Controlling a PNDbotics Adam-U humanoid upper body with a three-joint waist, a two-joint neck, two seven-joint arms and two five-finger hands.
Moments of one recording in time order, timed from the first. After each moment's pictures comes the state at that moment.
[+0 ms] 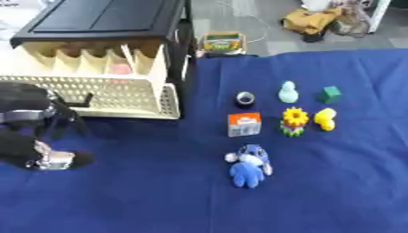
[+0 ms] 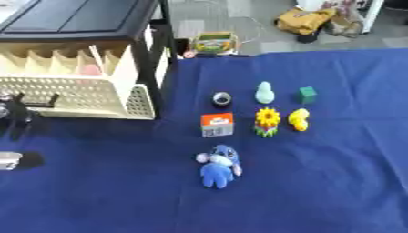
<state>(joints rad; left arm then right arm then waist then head) -0.56 1.03 -0.29 -1.99 -0.47 0.17 -0.91 -0.39 -0.80 -0.05 -1.98 0.00 0.10 -0.56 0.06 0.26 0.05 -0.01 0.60</state>
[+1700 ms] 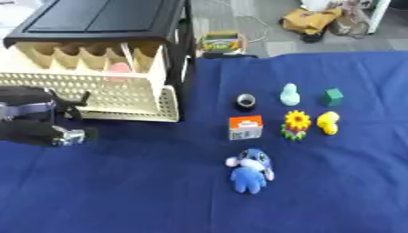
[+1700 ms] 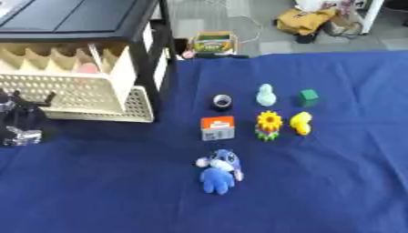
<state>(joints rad) -0.61 0.96 -0.28 -1.84 -0.61 0.33 -0.88 -0.37 -0.77 -0.06 -1.98 0.01 0.12 -0.56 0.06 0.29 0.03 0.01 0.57</state>
